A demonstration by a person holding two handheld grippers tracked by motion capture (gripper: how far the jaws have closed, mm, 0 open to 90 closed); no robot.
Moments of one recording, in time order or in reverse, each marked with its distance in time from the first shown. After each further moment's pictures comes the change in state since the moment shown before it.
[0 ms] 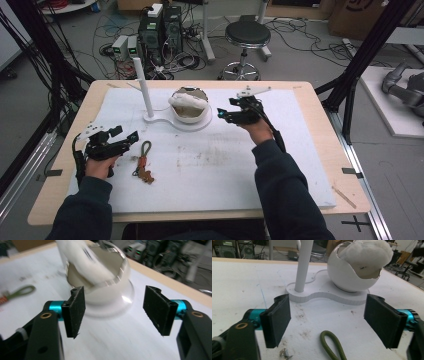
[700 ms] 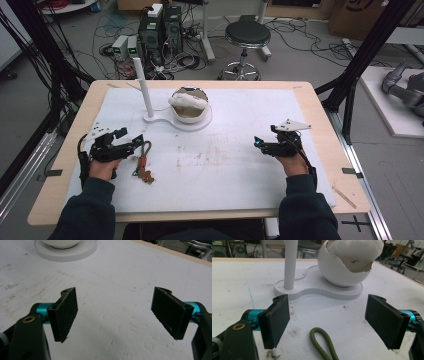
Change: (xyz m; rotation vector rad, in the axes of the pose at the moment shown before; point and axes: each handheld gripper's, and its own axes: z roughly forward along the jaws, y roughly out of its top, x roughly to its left) left arm -0.012 -0.003 0.005 0.041 -0.025 0.040; right arm -0.016 -0.102 -0.074 0.049 -0.170 0.072
